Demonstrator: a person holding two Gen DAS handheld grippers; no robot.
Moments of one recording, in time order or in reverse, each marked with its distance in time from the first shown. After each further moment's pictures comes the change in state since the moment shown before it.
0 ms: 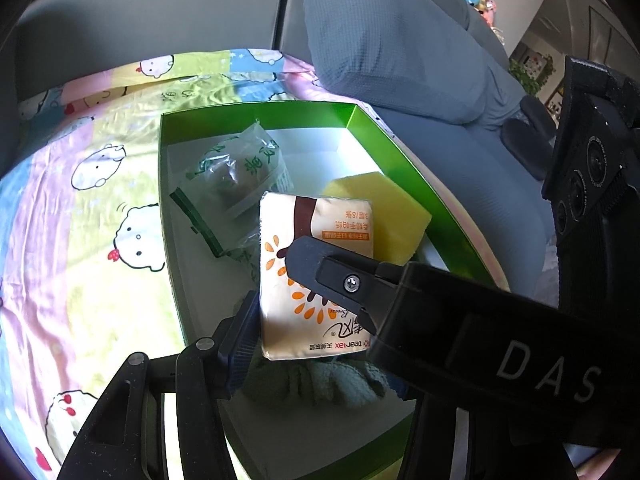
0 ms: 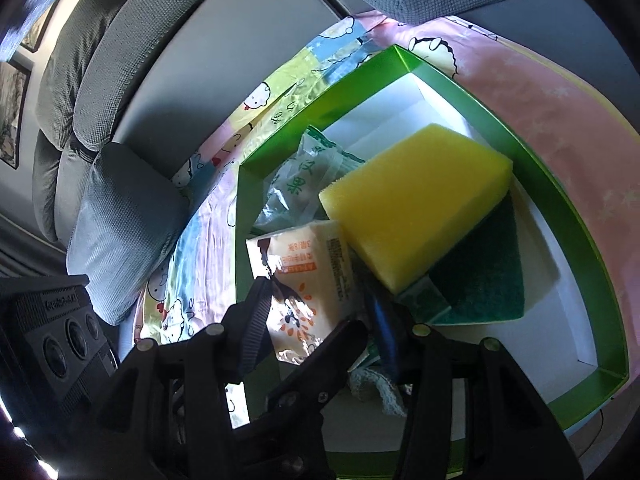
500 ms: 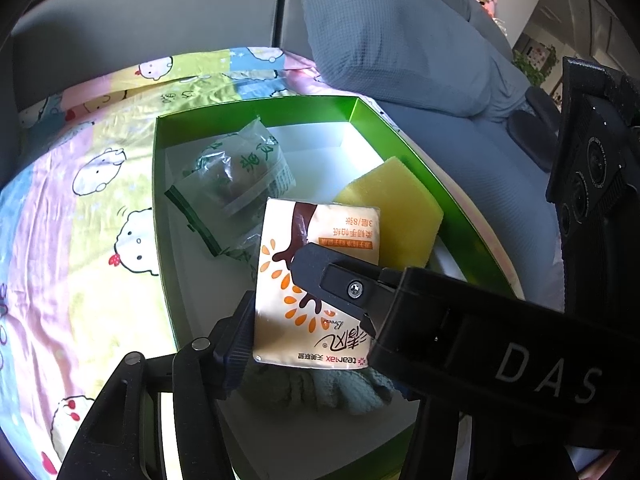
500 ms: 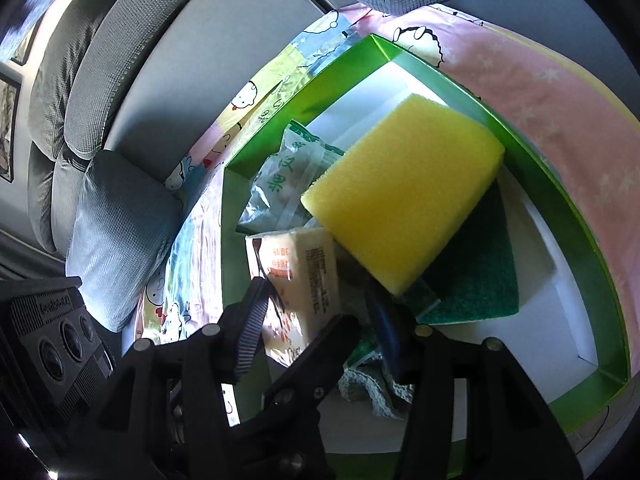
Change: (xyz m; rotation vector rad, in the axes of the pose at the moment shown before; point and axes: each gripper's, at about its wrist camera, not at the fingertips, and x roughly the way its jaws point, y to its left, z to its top) left arm 0.007 -0.003 0.000 0.026 0.010 0.038; right arm 0.003 -0.007 -0.001 0.048 0.015 -0.009
